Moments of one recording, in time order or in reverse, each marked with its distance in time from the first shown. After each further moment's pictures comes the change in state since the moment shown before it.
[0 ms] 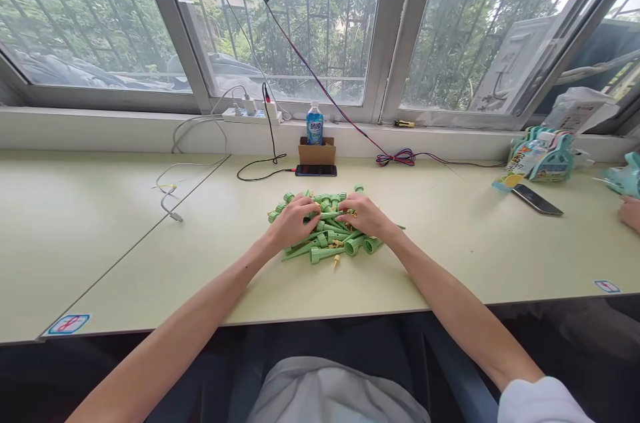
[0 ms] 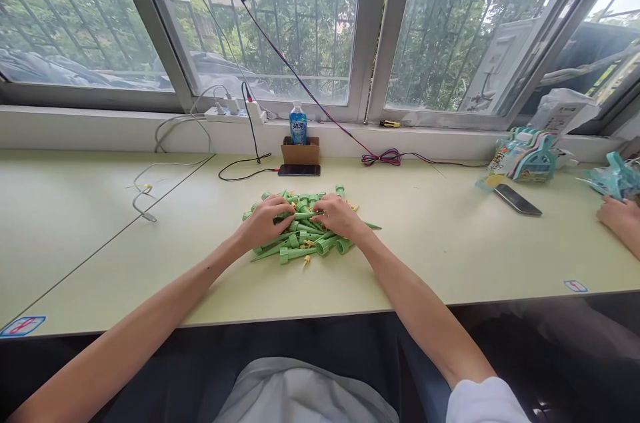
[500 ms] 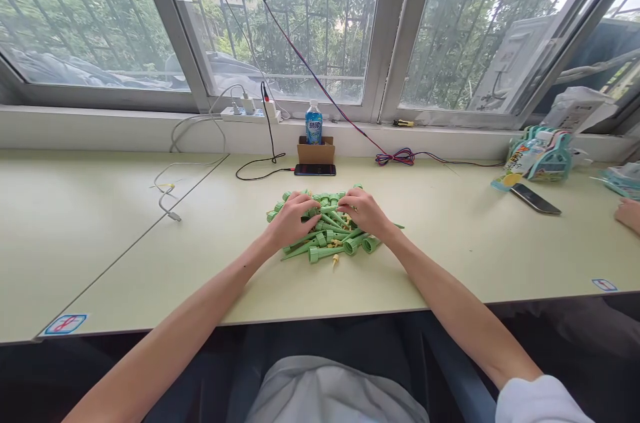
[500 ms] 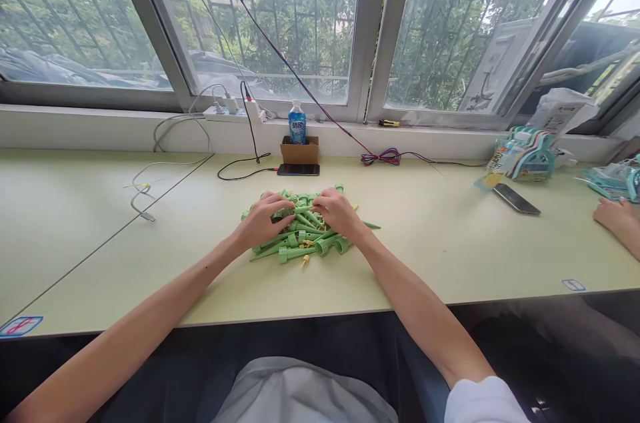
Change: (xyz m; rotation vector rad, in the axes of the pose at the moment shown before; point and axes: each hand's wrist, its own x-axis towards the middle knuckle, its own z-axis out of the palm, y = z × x) left_hand -0.001 0.001 -0.003 0.000 0.052 -0.012; right_hand 0.002 0.001 0.001 0.004 0.172 -0.099
